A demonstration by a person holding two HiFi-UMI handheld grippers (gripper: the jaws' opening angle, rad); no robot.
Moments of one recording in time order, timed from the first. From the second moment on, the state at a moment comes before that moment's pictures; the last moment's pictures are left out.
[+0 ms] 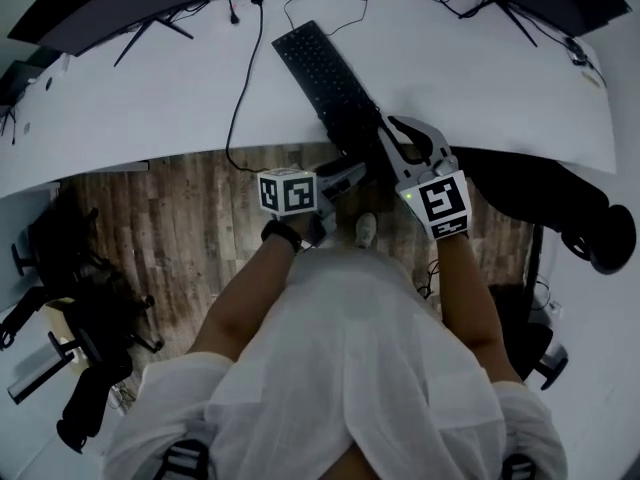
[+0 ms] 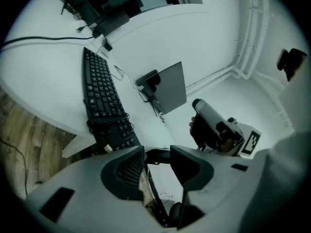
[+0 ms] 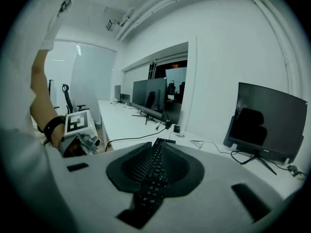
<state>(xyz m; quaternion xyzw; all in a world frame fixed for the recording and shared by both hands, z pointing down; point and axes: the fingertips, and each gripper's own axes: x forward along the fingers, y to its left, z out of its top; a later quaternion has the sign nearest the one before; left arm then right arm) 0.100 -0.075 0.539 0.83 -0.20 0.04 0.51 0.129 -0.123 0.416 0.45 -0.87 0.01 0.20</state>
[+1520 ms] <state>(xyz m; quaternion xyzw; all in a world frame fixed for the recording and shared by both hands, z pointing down) 0.171 -0.104 0.633 0.71 -0.07 -0.10 0.70 0.154 -0.127 0.475 0.41 -0.86 0.03 0.29</state>
